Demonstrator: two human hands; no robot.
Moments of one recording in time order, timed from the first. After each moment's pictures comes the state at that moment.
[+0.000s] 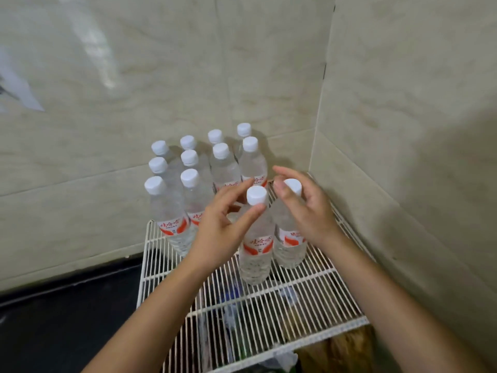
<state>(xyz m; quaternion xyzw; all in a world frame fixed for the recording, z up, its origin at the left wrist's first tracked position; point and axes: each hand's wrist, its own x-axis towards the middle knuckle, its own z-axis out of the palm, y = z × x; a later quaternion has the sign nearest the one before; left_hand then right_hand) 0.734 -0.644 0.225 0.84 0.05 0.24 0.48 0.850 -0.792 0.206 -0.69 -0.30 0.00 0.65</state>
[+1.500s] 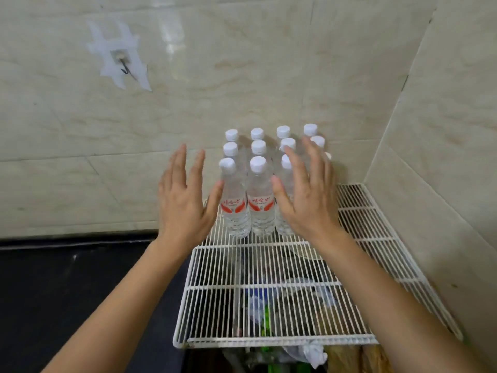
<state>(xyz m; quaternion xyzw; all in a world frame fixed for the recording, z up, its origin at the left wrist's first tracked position) 0.637 -0.545 0.232 0.89 0.25 0.37 0.04 0.805 -0.705 0.218 -0.77 -0.42 -0.32 0.35</state>
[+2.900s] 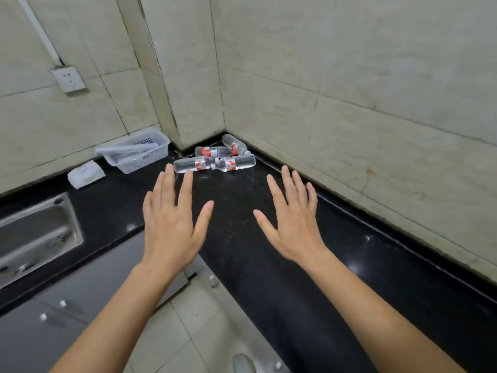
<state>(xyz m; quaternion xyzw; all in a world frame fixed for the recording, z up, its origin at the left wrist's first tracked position) -0.123 -0.208 0.186 0.70 0.66 0.26 -0.09 0.111 -0.169 0.135 -0.57 -0.77 -0.07 0.28</state>
